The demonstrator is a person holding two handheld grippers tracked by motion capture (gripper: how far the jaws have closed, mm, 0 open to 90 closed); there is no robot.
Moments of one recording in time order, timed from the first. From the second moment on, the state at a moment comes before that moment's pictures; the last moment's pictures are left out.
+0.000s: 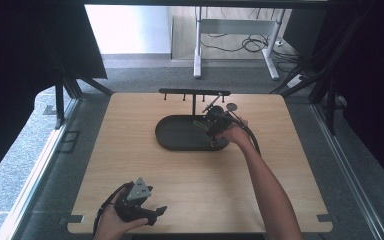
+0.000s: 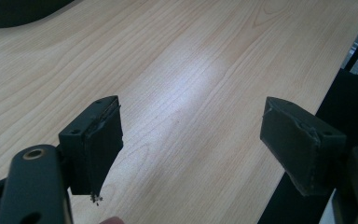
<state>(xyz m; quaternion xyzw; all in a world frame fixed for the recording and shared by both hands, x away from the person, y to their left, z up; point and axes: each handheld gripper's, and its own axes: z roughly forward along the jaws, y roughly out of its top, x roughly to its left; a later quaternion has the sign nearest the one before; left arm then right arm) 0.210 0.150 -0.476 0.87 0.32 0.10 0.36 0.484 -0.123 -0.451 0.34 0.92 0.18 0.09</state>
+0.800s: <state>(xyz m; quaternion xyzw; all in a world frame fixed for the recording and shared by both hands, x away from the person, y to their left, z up) 0.210 0.148 -0.477 0.87 0.32 0.10 0.36 0.473 -0.131 -0.437 0.34 0.91 0.20 0.09</state>
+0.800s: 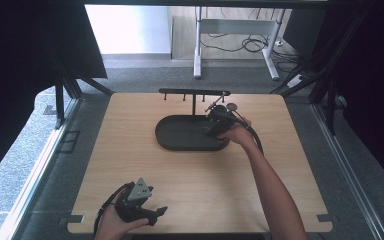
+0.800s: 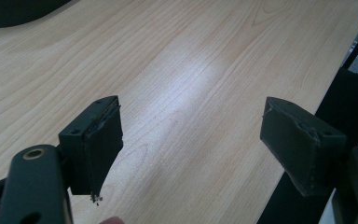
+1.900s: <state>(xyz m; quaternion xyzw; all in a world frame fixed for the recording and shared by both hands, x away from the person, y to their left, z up) 0.208 0.142 -0.476 0.88 0.32 0.11 0.35 0.370 -0.211 -0.427 0.33 0.89 0.30 0.09</state>
